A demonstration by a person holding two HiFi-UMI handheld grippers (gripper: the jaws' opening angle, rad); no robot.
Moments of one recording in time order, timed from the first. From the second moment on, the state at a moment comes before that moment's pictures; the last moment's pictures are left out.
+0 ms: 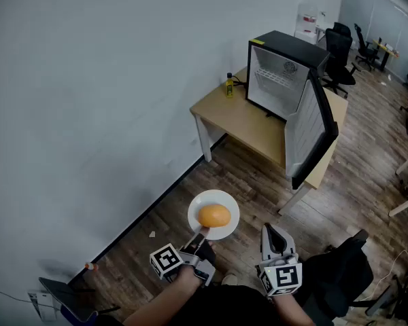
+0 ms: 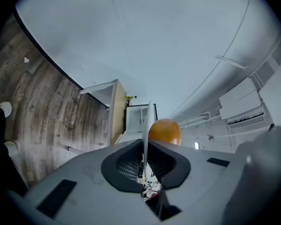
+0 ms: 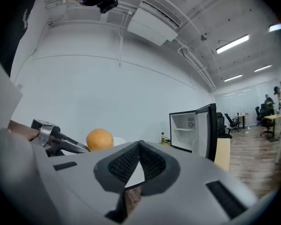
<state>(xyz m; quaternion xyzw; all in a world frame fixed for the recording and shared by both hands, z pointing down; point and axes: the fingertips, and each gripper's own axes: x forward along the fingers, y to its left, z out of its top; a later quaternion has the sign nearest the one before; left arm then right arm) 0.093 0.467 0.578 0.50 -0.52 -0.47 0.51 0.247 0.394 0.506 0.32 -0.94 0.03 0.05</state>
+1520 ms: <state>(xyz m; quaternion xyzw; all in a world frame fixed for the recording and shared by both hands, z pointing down) -0.060 0.328 0.609 0.50 -0.50 -0.45 0.55 0.063 0.261 0.516 0.30 -0.95 0.02 0.07</state>
